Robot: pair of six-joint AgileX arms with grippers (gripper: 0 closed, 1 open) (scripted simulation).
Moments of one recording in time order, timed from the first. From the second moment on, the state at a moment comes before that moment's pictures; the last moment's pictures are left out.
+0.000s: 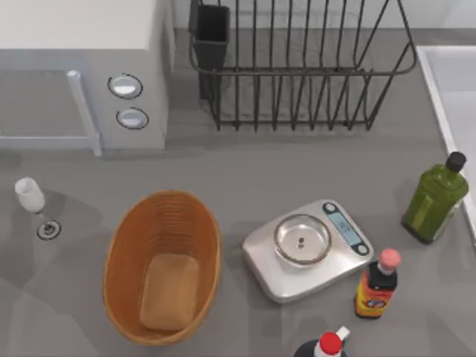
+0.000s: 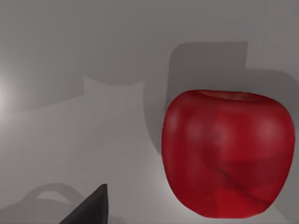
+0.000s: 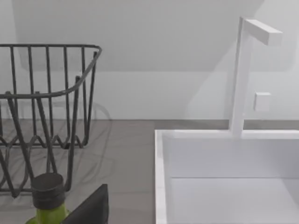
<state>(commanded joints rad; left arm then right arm) 0.39 1.83 1.27 -0.95 0.18 0.84 0.00 0.00 0.00 0.00 0.00 0.00</state>
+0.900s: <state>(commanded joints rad) 0.36 1.88 1.08 -0.70 0.18 0.82 0.00 0.00 0.00 0.00 0.00 0.00</state>
